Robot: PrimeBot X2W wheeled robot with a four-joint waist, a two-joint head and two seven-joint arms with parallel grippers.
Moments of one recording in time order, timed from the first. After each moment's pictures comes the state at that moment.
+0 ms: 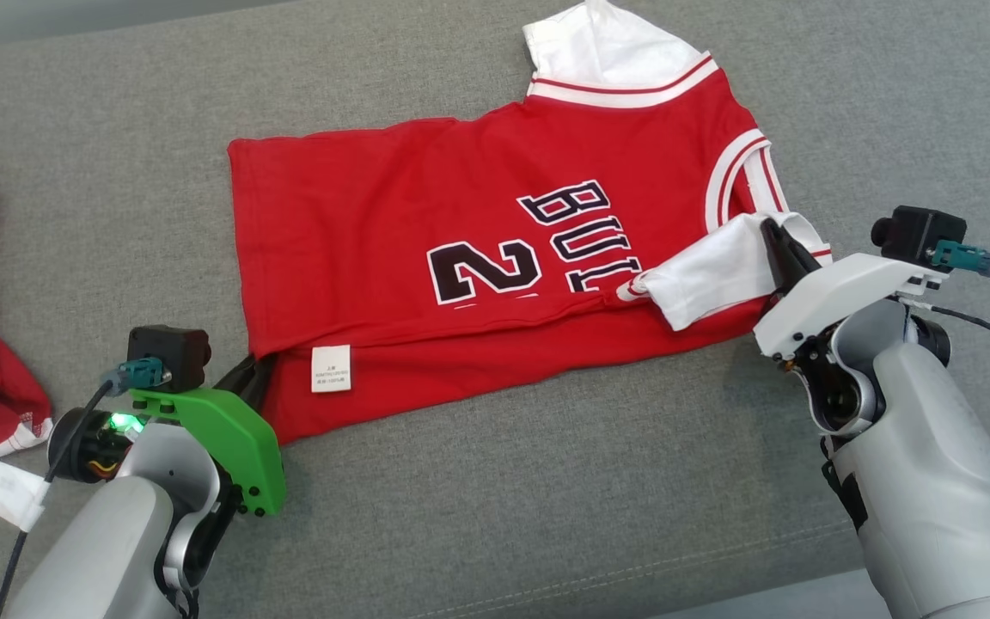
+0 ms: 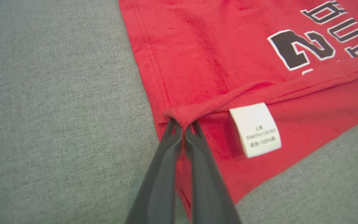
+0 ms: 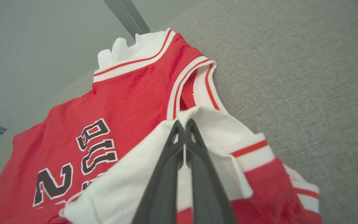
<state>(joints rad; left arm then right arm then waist) -0.39 0.44 -0.52 0.26 -0.65 0.04 0.21 -0.58 -0.09 0.01 0.61 0.56 0.13 0.08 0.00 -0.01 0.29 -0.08</state>
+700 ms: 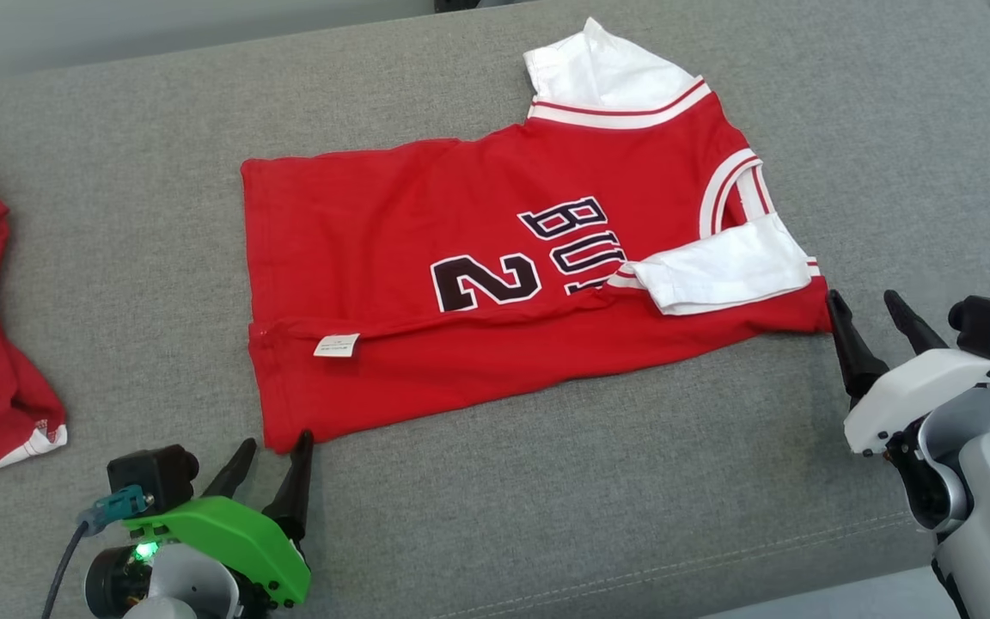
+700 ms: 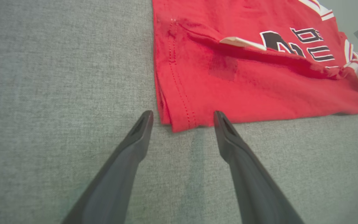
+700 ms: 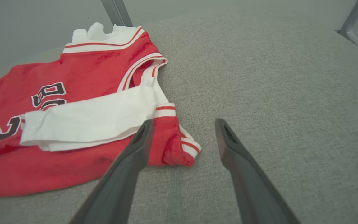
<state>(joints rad) -0.11 0.36 -0.43 0.15 -0.81 0.13 0.05 -0.36 -0.29 0.09 0.48 0.48 0.13 -0.04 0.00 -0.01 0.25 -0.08</state>
